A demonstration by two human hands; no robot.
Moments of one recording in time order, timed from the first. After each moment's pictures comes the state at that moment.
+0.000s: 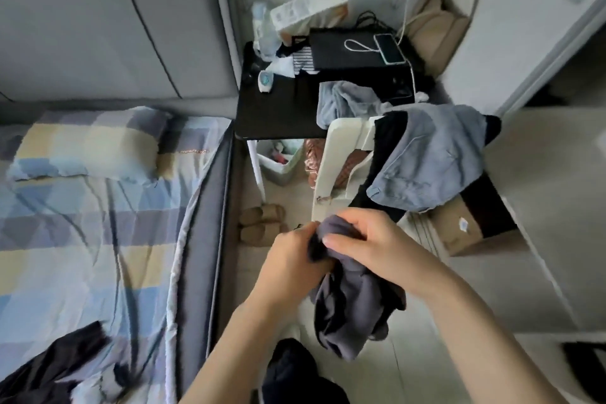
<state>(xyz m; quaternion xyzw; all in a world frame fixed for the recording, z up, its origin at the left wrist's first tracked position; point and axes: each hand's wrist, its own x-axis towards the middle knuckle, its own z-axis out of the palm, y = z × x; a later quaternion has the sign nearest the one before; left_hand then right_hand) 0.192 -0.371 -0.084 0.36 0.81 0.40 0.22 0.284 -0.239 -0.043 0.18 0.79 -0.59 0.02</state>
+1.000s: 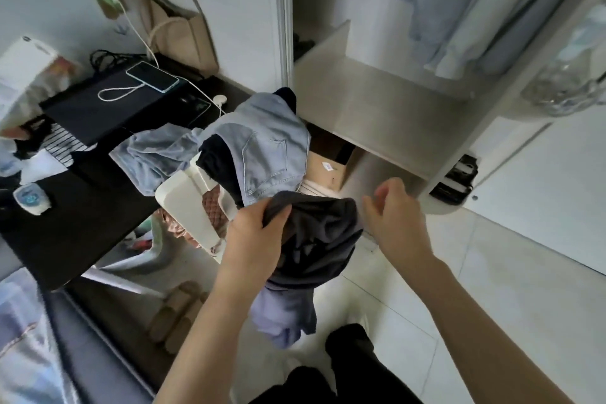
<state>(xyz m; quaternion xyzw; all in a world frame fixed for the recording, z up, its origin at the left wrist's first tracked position) 0.172 -0.215 -0.054 0.54 0.68 0.36 0.34 0.379 -0.187 -0.081 0.74 0.60 -0.18 -0.26</state>
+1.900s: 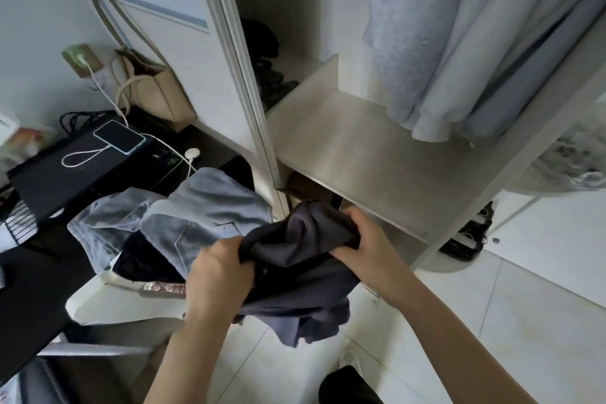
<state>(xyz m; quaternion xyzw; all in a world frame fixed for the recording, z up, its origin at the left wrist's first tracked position) 0.269 -0.049 -0.064 0.59 0.78 0.15 0.15 0.490 -0.021 -0.081 0.53 0.59 -0.50 -0.34</state>
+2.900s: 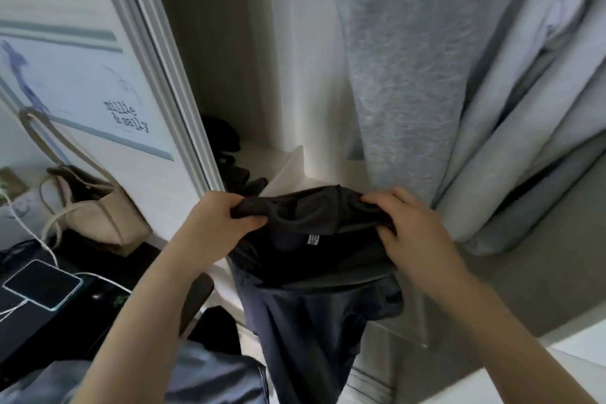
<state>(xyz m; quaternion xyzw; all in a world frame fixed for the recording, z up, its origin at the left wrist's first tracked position) 0.248 0.237 0.055 0.72 0.59 0.24 0.29 0.517 0.171 0.027 0.64 0.70 -0.06 -0.31</state>
